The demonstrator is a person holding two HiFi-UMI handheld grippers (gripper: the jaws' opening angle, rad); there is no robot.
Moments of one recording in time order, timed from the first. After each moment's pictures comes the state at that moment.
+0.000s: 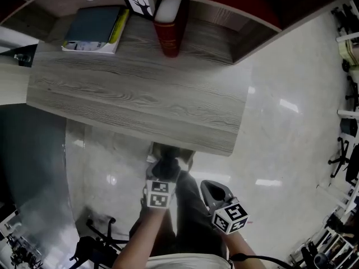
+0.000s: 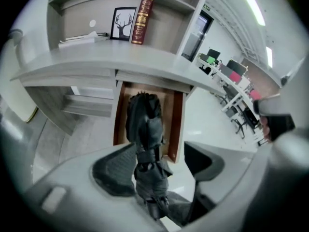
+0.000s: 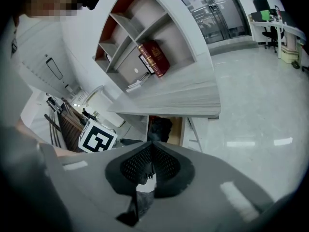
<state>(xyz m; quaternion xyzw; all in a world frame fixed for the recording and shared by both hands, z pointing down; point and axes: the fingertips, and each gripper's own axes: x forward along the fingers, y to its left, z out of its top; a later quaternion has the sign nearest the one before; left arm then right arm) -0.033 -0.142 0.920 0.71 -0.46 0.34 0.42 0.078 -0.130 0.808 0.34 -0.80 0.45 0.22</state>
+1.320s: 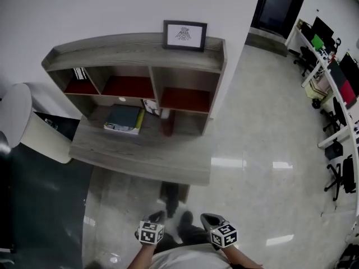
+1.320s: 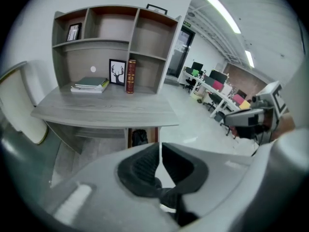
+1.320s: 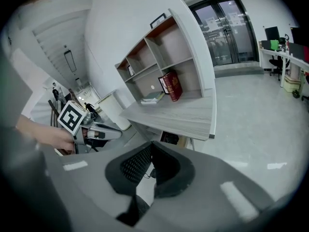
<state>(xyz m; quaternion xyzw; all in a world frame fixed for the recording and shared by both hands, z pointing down) -0.052 -0.051 0.631 0.77 -0.45 0.30 0.34 0.115 -0.043 0.595 0.36 -0.84 0.36 0.21</state>
